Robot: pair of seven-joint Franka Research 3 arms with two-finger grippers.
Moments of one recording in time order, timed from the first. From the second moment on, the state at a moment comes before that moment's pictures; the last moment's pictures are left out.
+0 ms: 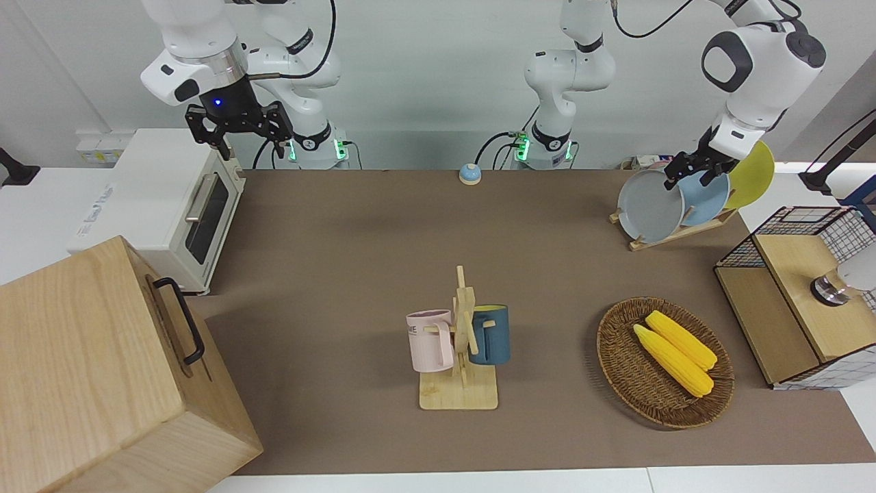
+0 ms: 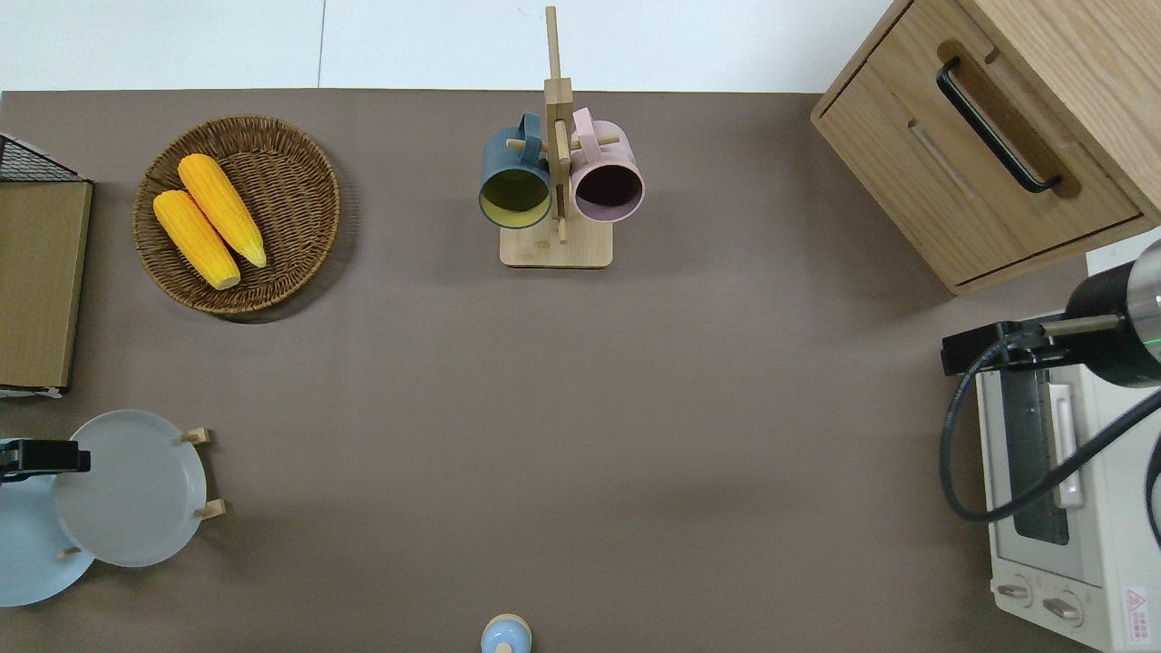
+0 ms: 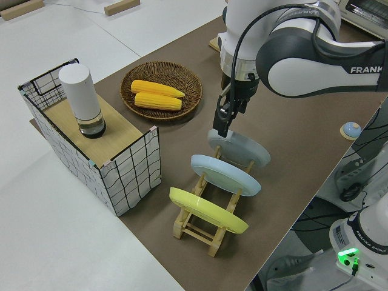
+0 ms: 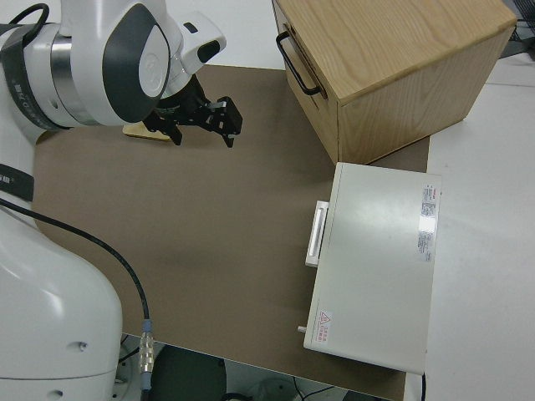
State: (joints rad) left arm -0.06 -0.22 0.37 -2.14 0.06 1.86 0.15; right arm -0.02 -0.02 0.11 -1.50 -0.01 1.43 0.05
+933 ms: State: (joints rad) left arm -0.06 -0.23 0.40 -2.27 0.06 1.95 0.15; right arm -0.02 -0.02 0.11 -1.50 -0.01 1.43 0.05
